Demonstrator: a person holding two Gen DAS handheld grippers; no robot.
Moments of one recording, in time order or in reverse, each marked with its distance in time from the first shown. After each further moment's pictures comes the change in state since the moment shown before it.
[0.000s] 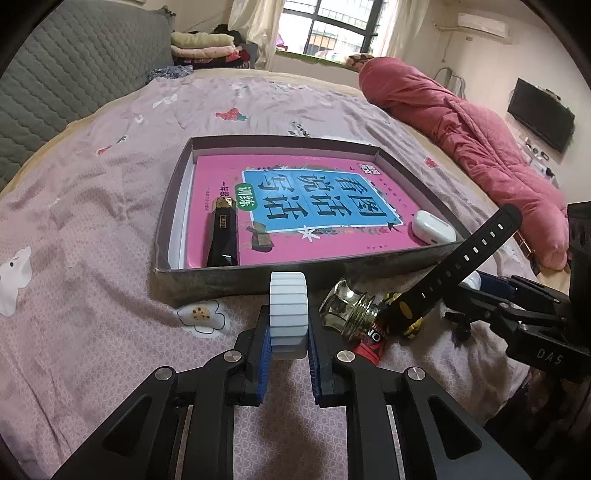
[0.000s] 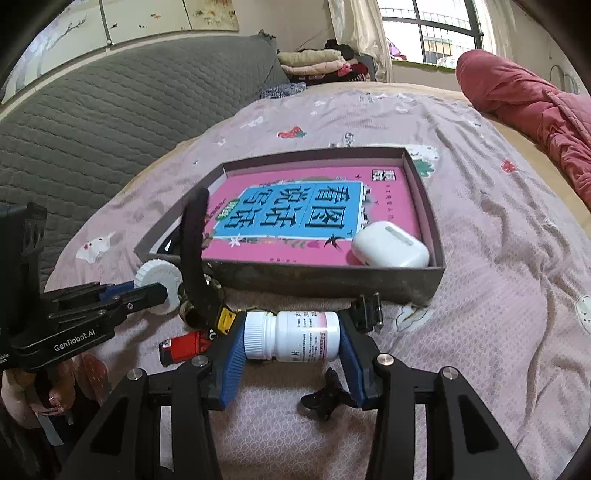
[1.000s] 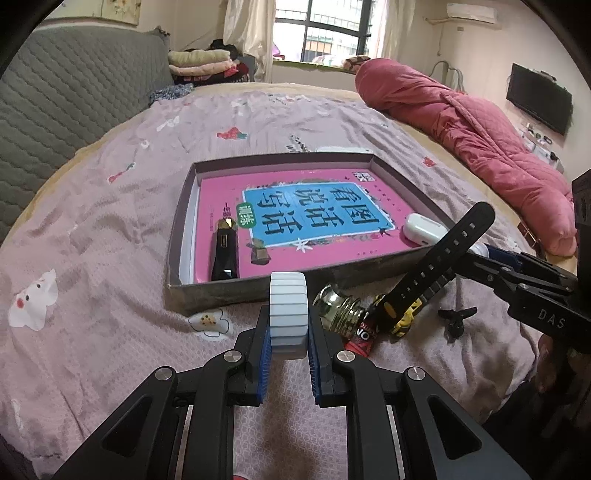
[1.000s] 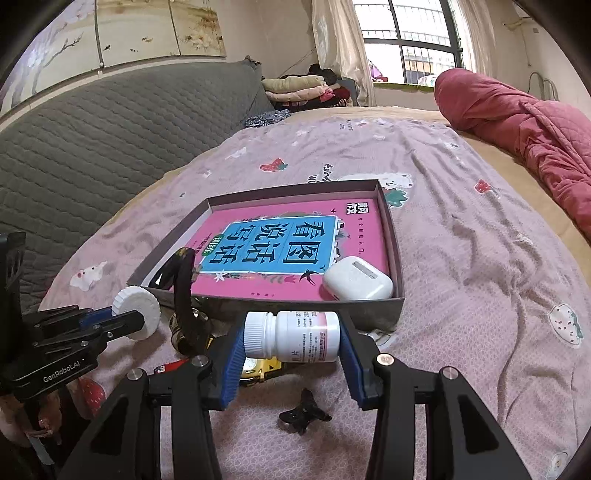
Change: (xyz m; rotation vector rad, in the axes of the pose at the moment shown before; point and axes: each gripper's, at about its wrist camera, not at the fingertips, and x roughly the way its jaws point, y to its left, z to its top) left arm -0.027 -0.021 0.000 0.068 -0.036 0.071; right arm -0.023 -0.010 0.008 0.029 -0.105 -0.056
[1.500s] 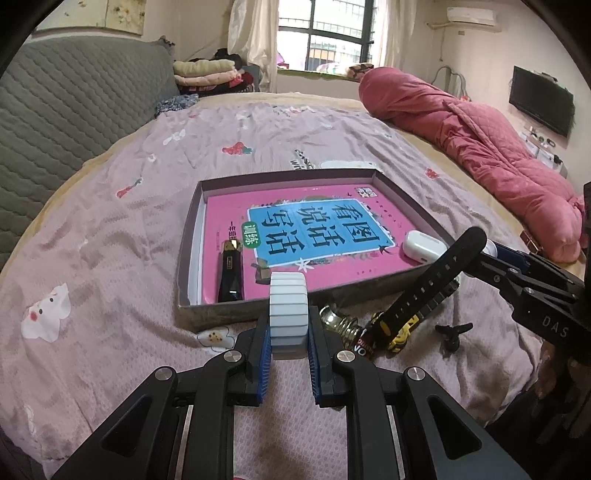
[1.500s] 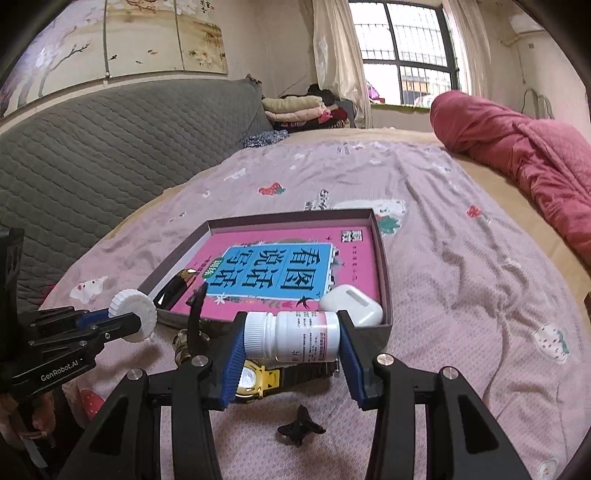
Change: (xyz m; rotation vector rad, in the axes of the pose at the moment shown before) left arm -0.013 -0.005 0.012 0.002 -0.033 0.031; right arm -0.017 0.006 0.009 -0.027 -0.089 -0.030
